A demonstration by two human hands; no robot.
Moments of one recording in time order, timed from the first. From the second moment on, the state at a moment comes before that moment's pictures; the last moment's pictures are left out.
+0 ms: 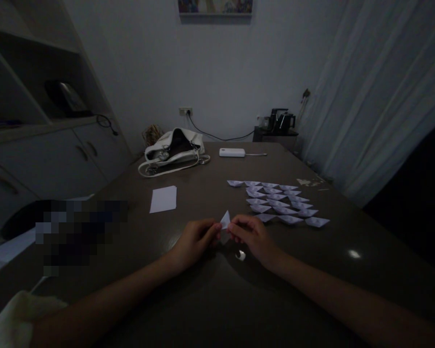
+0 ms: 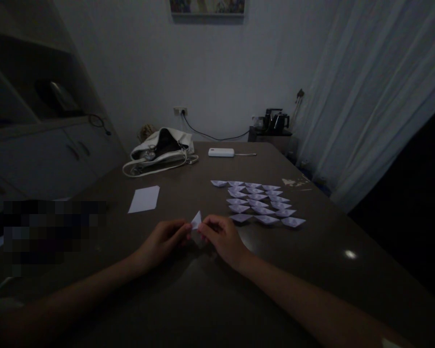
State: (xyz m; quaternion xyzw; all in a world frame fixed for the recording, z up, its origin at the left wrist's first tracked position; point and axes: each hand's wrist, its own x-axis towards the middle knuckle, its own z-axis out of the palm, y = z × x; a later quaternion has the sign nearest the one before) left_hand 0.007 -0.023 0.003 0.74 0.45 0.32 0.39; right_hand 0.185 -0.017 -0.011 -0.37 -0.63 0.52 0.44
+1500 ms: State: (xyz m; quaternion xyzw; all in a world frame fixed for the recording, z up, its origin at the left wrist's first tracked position) left_hand 0.006 -0.015 -0.010 0.52 0.39 0.40 0.64; right_hand 0.182 -0.019 -0.022 -0.37 -0.65 0.48 0.45
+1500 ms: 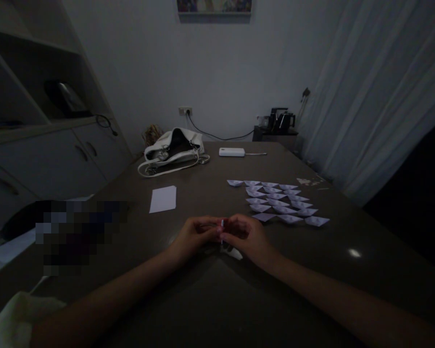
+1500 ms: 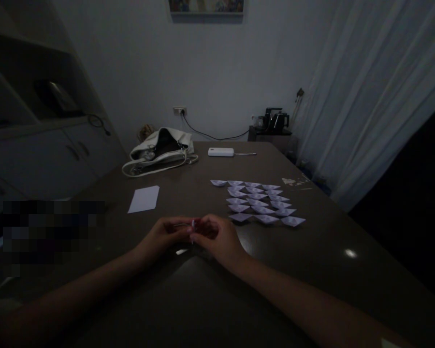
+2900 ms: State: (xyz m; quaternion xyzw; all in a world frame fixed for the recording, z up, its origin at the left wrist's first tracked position) left_hand 0.006 -0.019 -0.003 0.69 0.37 0.39 0.49; right_hand 0.186 -0.013 -0.014 -0.38 -0.48 0.66 0.45
